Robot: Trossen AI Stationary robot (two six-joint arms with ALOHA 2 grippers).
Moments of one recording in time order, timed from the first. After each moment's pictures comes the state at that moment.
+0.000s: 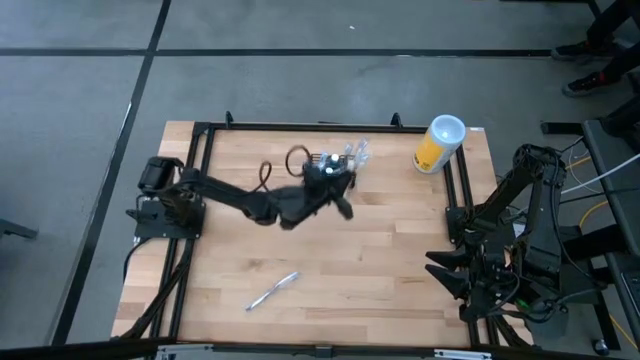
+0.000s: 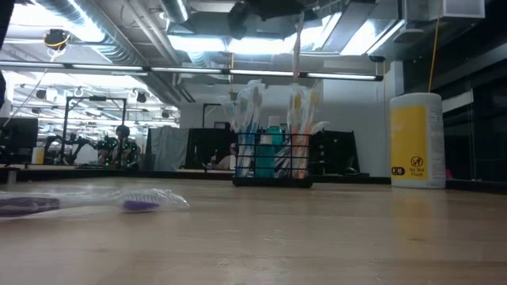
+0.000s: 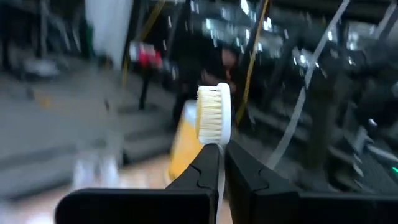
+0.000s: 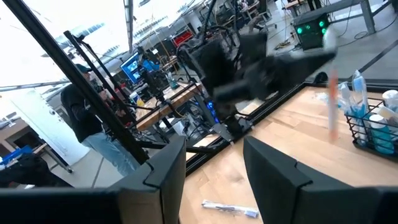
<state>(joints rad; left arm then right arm) -0.15 1.74 1.20 0.62 -0.85 -0.31 1.25 1.27 1.18 -0.40 1.54 1.06</state>
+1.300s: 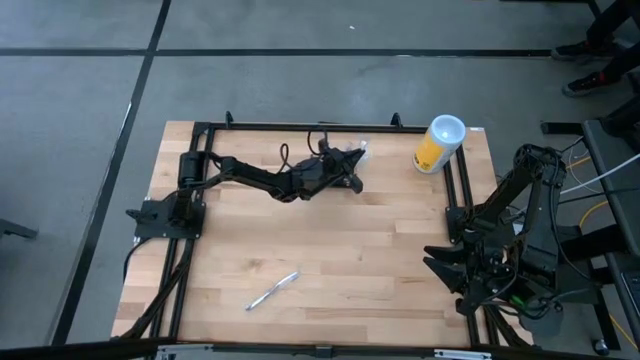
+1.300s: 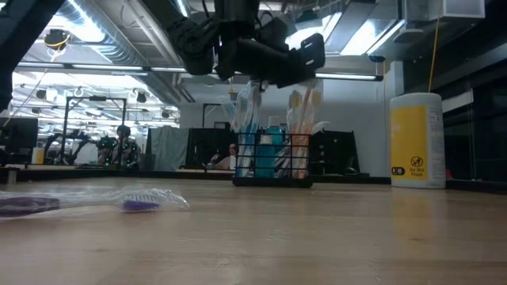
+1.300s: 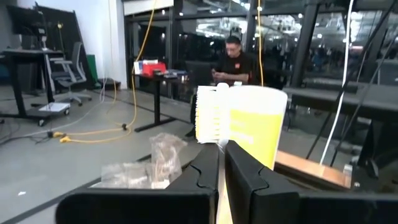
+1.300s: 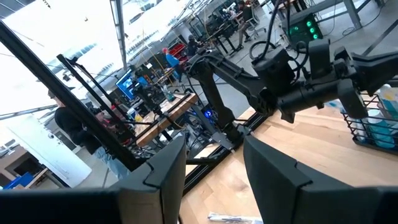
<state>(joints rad) 0.13 2.01 1.20 0.92 -0.55 -0.04 1.22 1.27 1.18 -0.39 1.57 1.15</state>
